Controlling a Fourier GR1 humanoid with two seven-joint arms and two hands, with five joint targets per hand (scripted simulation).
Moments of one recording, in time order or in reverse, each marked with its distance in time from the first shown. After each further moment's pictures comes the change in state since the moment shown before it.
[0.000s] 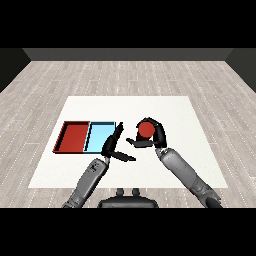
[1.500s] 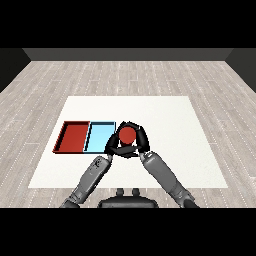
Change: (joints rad) left arm -0.063 -0.004 -0.014 0.117 0.060 0.034 -0.044; right arm 0.021 0.331 -0.040 0.011 0.236 0.162 0.040
